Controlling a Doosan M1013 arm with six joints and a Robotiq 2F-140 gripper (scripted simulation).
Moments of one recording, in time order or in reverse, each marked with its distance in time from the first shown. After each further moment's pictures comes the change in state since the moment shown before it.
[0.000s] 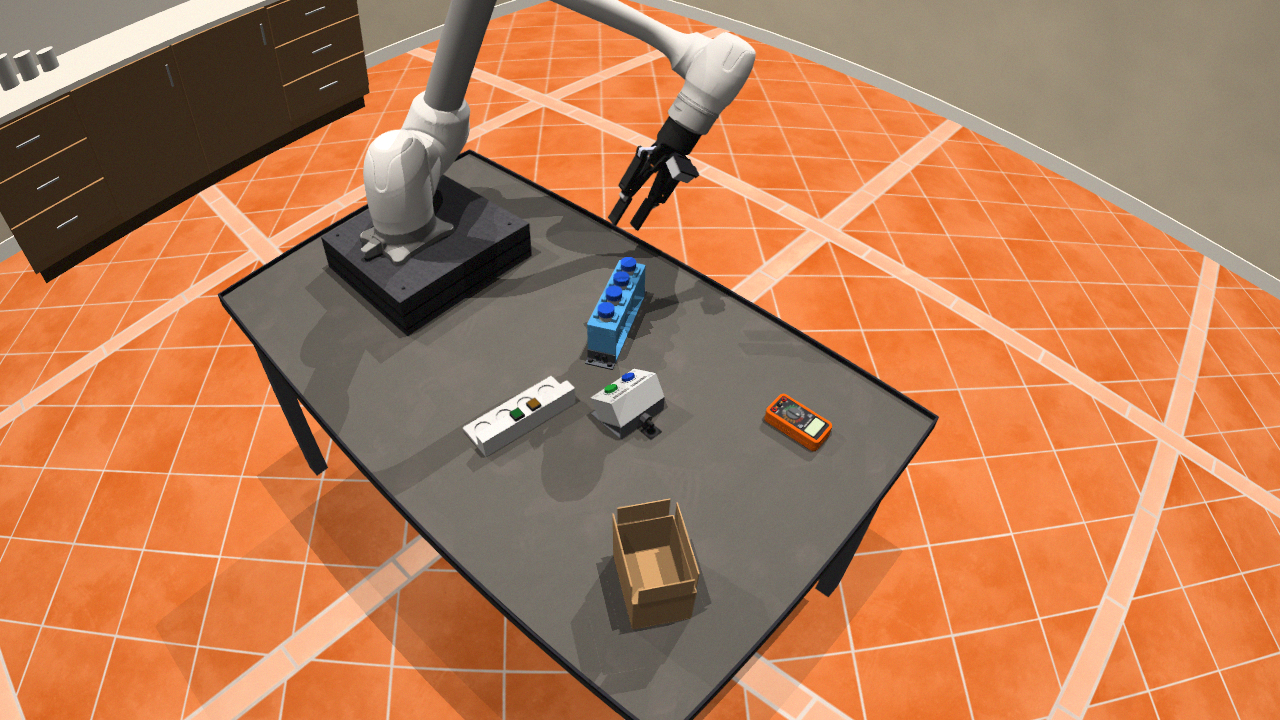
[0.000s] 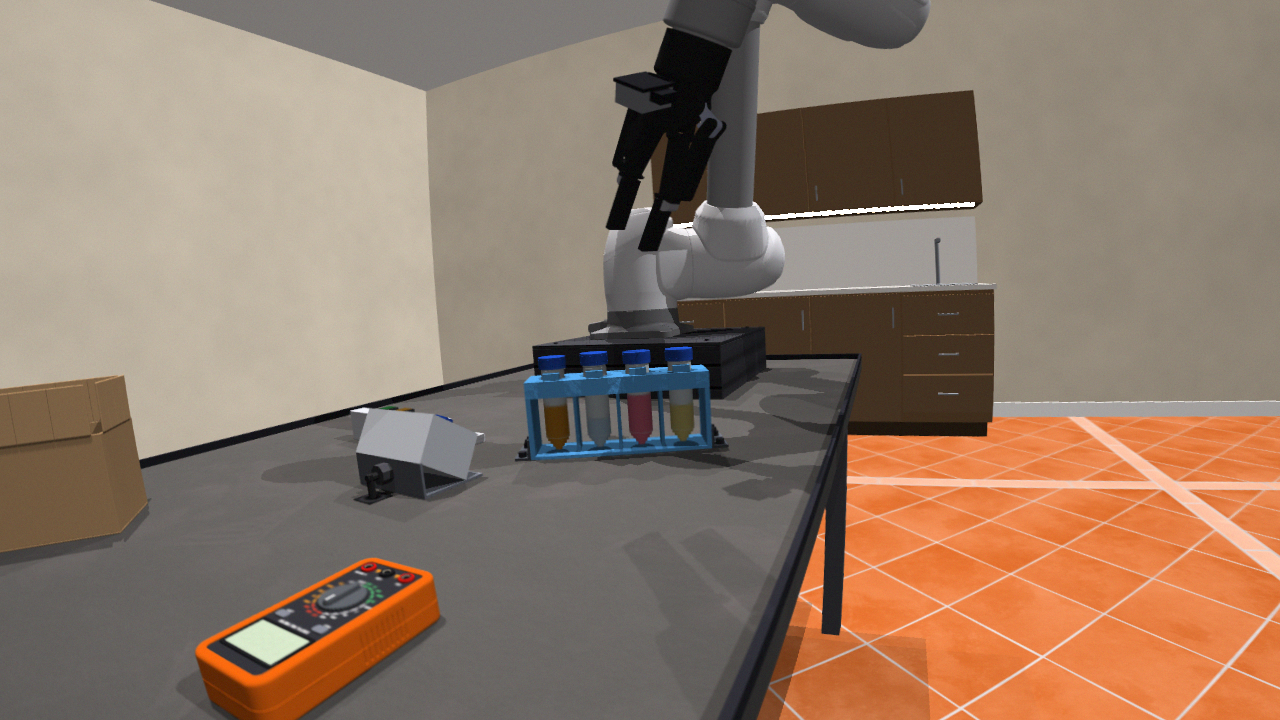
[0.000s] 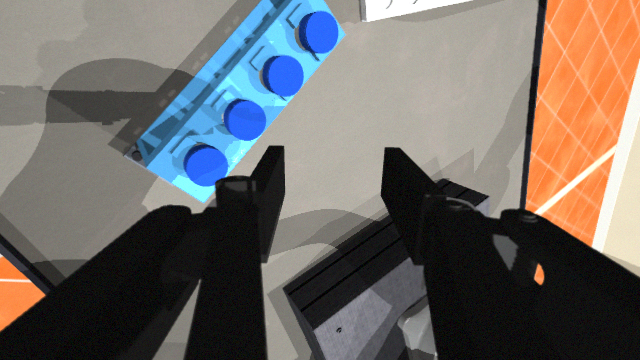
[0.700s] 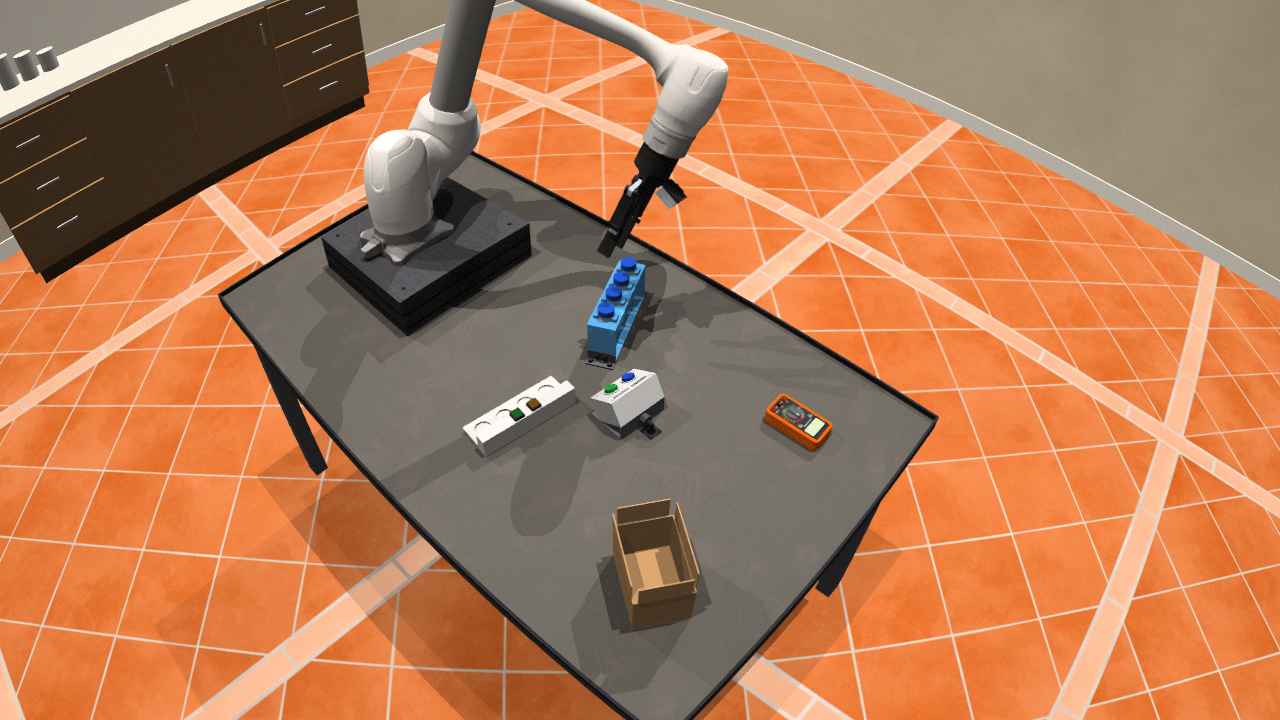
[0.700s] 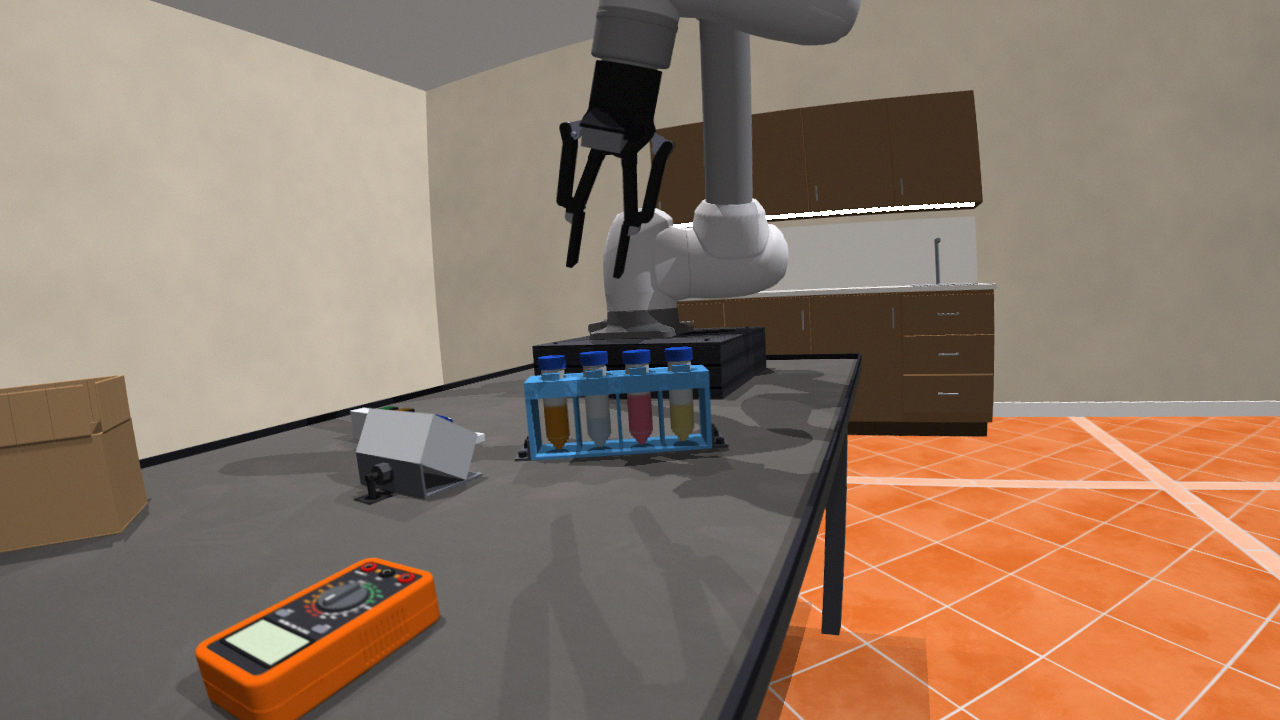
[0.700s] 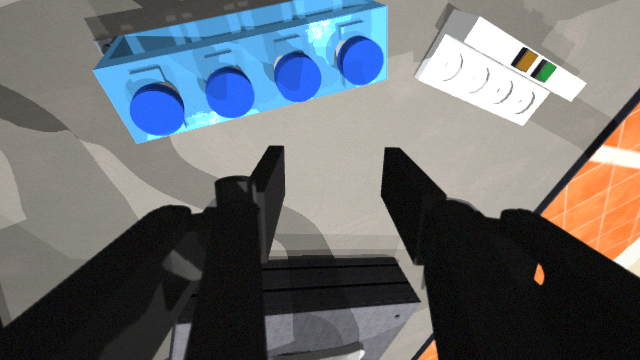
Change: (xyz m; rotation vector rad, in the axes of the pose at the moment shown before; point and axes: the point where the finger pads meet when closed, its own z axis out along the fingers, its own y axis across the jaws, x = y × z) arm 0.027 0.022 0.050 0.152 -0.004 -0.593
